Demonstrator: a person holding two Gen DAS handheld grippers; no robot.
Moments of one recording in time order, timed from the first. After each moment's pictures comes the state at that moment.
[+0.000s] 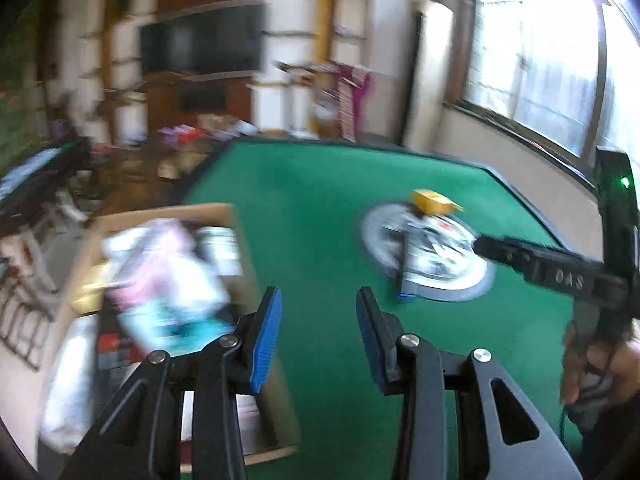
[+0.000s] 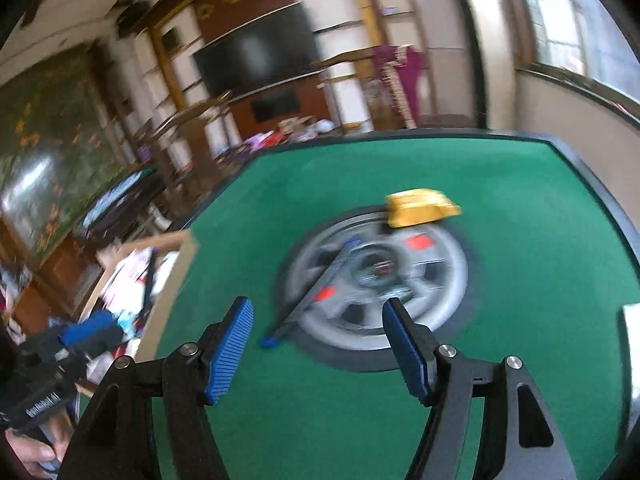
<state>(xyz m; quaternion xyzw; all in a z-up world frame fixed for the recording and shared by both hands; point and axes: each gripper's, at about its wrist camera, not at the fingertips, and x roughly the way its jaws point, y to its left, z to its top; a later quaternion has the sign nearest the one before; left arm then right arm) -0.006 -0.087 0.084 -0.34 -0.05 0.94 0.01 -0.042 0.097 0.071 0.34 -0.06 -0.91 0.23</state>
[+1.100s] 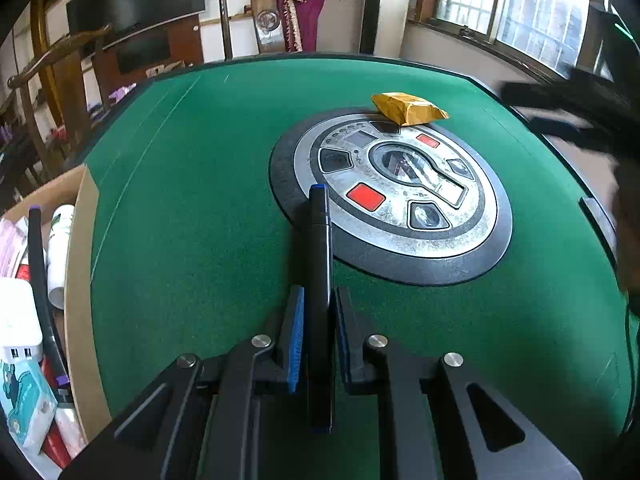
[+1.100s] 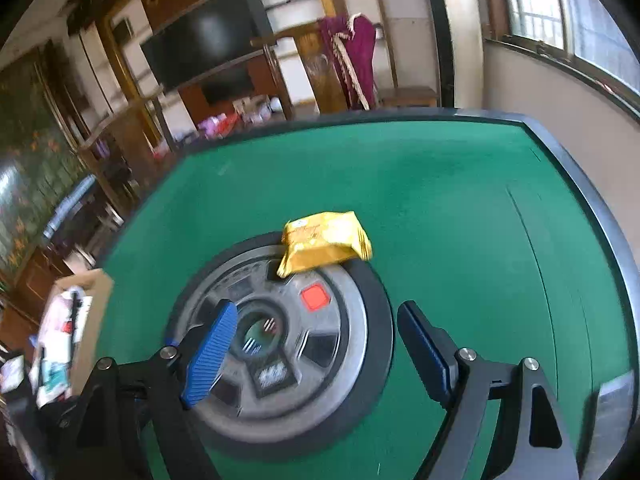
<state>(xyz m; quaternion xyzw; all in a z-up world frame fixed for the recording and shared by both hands) -0.109 -0.030 -0.002 -0.45 0.00 0.89 0.05 -0.178 0.135 0.059 0.41 -0.04 -0.89 0.18</state>
